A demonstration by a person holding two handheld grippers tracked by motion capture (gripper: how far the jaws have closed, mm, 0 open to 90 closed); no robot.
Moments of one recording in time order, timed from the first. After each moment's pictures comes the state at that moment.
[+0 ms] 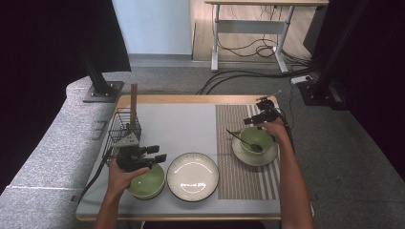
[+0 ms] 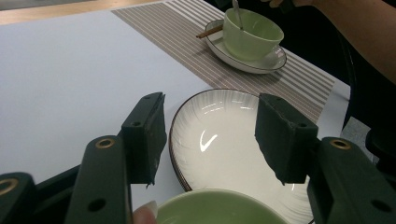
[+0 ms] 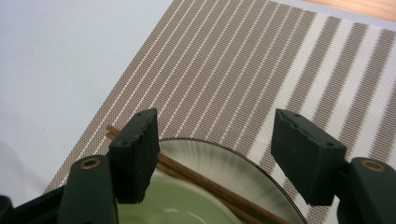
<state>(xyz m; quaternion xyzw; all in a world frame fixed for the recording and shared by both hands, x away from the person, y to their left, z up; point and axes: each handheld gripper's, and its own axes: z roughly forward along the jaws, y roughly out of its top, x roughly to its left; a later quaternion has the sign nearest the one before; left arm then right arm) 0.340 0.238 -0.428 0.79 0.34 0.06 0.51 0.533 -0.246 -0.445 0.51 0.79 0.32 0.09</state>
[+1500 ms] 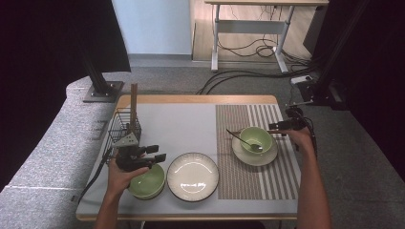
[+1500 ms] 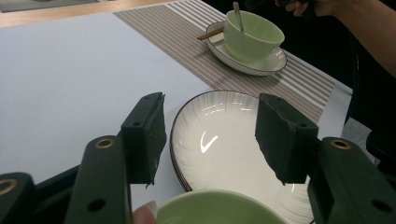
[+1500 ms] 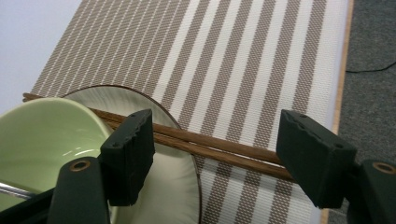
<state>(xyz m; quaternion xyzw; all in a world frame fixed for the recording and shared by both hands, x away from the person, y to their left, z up) 0.340 0.239 -0.427 0.79 0.34 0.06 0.51 0.502 -0.334 -0.455 0.59 0.73 0.31 0.11</state>
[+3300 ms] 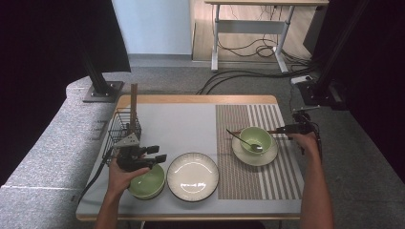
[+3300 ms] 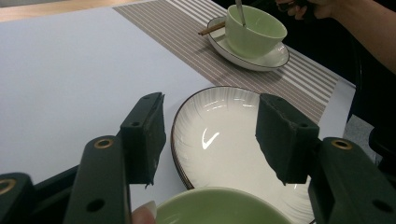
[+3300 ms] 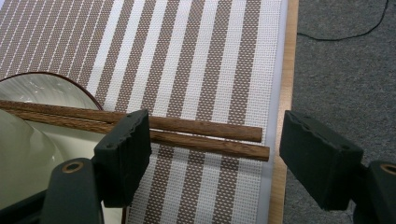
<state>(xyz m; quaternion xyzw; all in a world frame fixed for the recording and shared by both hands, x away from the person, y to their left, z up) 0.341 0.237 -0.429 0.79 0.34 0.06 0.50 0.506 -0.367 -0.483 0.64 0.71 0.29 0.10</state>
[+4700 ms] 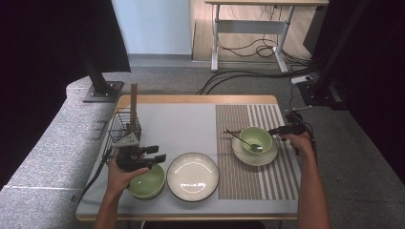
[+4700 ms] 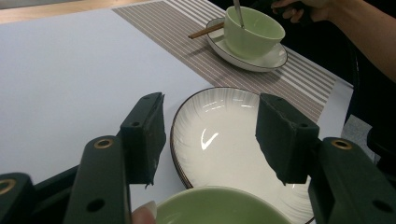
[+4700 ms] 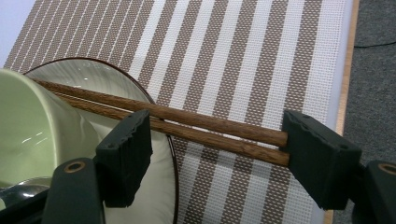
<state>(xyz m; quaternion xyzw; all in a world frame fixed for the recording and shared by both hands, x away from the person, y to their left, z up) 0.340 0.239 -0.427 0.79 0.34 0.06 0.51 0.504 -0.341 -0.482 0.61 0.73 0.30 0.08</state>
